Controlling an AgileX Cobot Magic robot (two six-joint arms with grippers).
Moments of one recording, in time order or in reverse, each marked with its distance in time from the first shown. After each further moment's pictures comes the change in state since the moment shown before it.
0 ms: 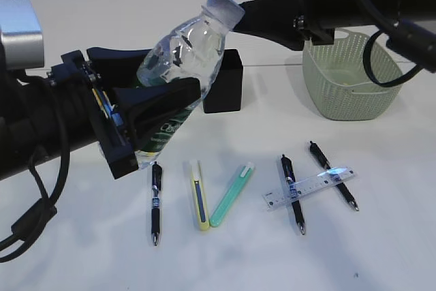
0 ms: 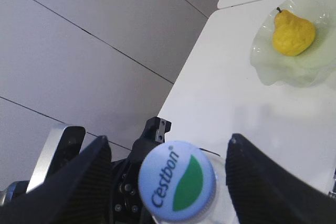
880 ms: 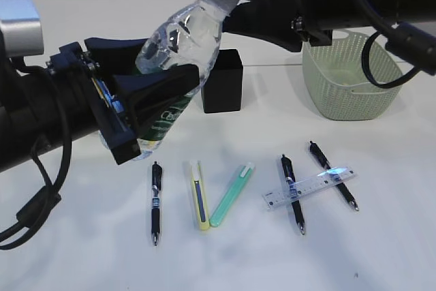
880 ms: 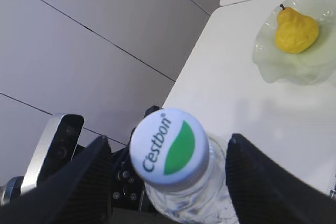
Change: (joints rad) left arm 0.000 0.002 -0.019 -0.031 0.000 -0.002; right arm 0.004 0.000 0.000 0.000 0.005 -0.002
